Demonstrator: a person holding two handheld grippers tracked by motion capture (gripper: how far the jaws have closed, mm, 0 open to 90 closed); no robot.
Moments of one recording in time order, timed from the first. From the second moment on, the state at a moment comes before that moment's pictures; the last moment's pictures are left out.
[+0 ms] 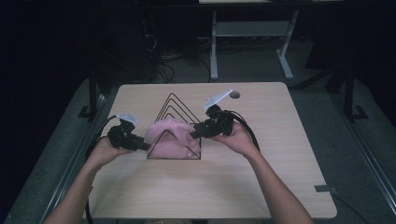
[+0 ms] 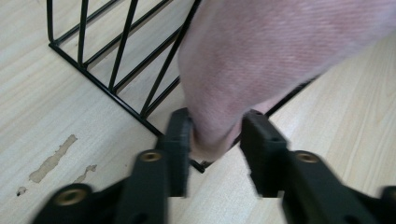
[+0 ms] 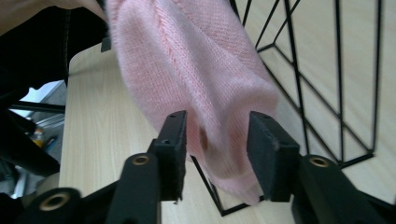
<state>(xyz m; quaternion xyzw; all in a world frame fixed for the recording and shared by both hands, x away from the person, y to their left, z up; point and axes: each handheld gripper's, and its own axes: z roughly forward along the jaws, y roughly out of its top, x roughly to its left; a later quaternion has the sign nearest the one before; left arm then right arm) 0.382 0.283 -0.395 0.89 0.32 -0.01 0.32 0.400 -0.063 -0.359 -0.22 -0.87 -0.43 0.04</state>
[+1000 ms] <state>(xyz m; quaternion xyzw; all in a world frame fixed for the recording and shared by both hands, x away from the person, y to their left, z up) 0.347 0.311 -0.398 0.87 0.35 0.04 0.35 0.355 -0.196 -0.396 -0.32 -0.85 -0.42 -0.05</state>
